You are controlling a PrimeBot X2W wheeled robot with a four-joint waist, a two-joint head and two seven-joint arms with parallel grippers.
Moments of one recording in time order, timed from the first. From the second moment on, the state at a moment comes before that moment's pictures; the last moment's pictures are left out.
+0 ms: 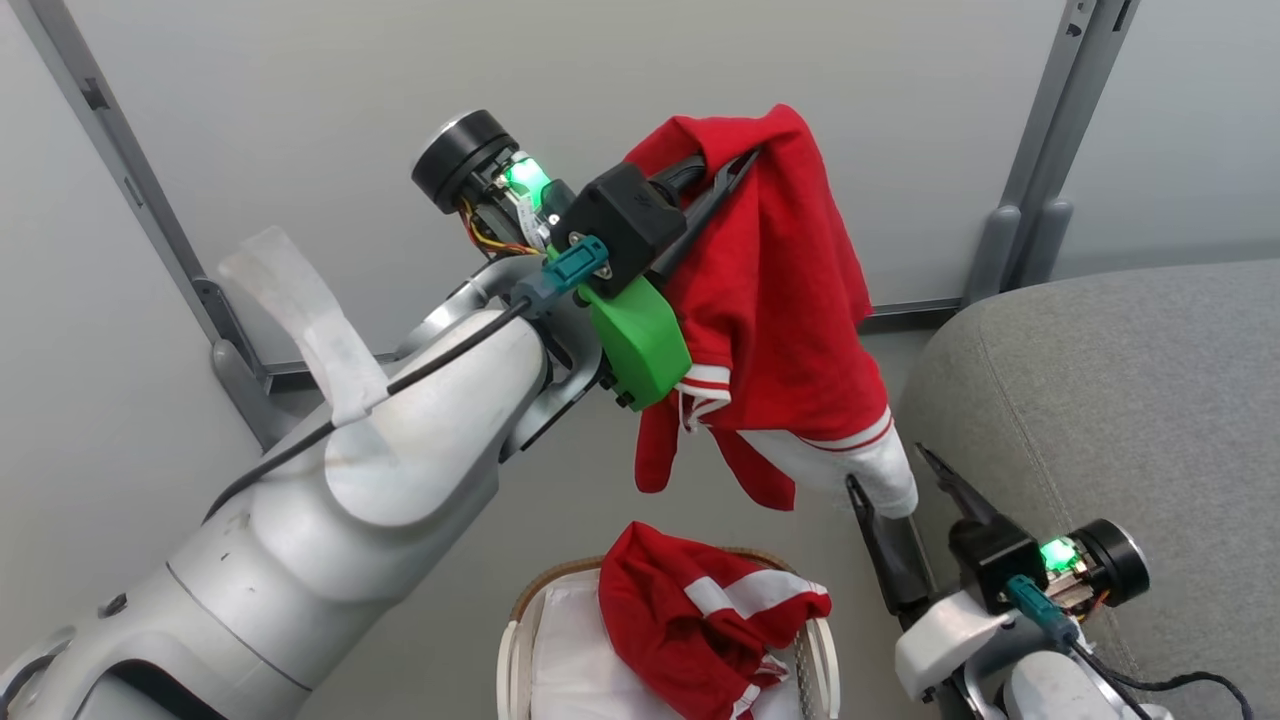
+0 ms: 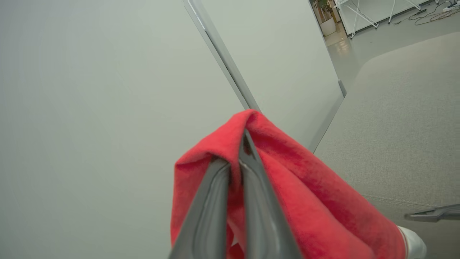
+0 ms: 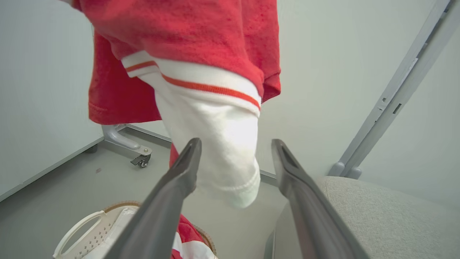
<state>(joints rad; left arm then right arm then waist) -0.98 0.20 -0.95 0.39 -0.45 -0.13 -0.11 -0.12 -0.05 0.14 0.27 -0.11 0.13 -0.26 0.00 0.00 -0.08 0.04</state>
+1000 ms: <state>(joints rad) -0.89 0.23 -0.93 0.35 -0.56 -0.09 -0.16 -0.34 -0.05 0.20 0.37 -0.06 0.13 -0.26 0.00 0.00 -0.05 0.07</state>
